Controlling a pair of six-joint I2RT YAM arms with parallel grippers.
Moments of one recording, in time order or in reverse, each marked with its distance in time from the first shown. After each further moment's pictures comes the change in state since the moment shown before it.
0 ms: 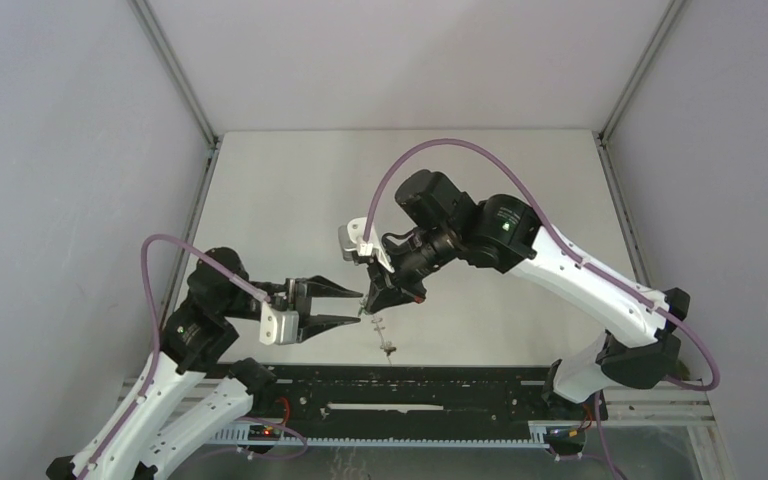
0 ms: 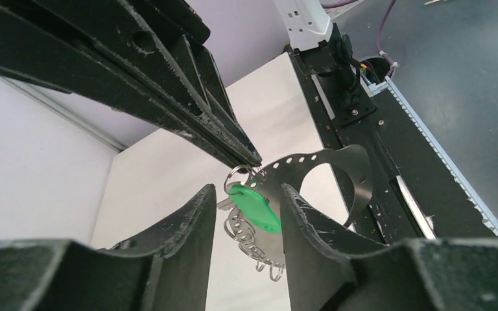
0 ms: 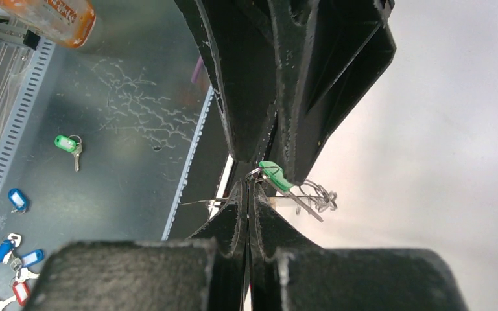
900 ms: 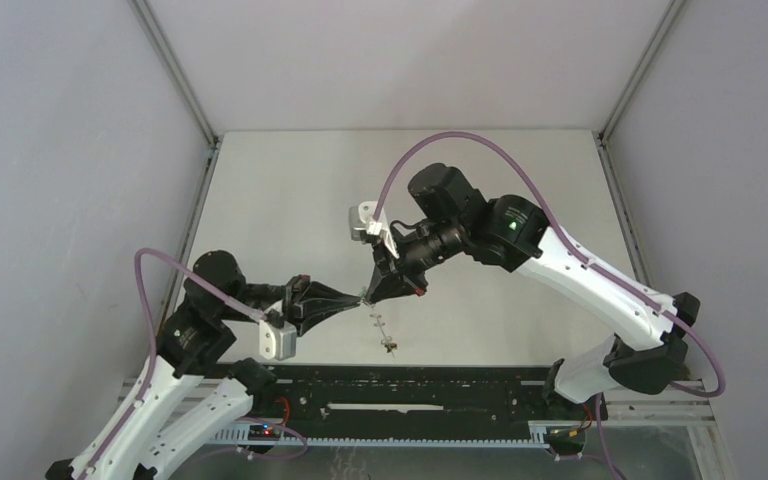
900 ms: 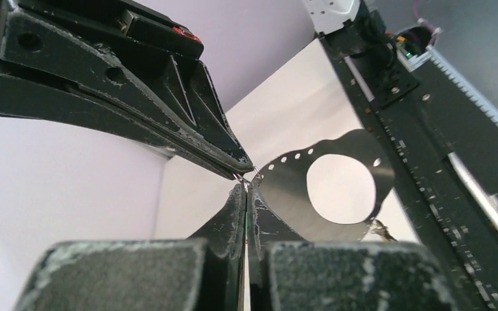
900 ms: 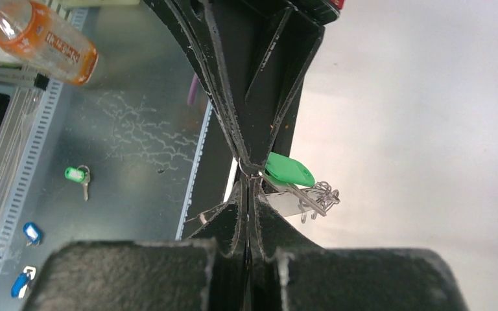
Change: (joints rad) left arm -0.001 -0.015 0.000 -0.016 -0.016 0.157; right arm -0.062 -0.023 -0.060 0.098 -0.031 0.103
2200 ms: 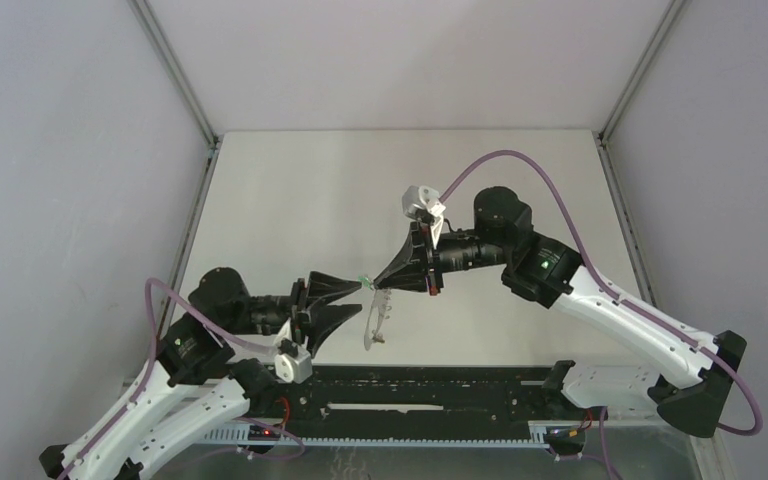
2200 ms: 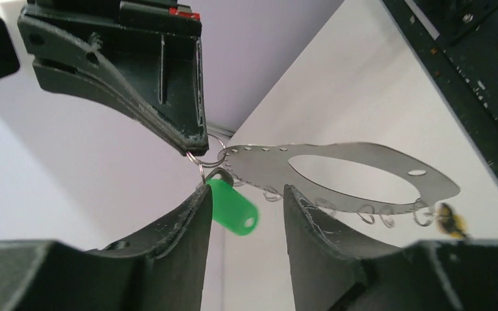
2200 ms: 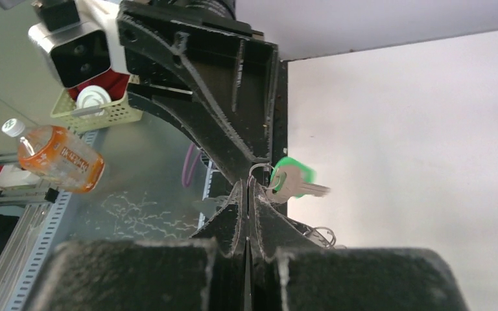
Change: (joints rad) left arm -0.167 -0.077 -0.066 -0.004 -0.296 0.331; right arm -0.104 -0.323 -0.549 0.747 -0.009 0.432
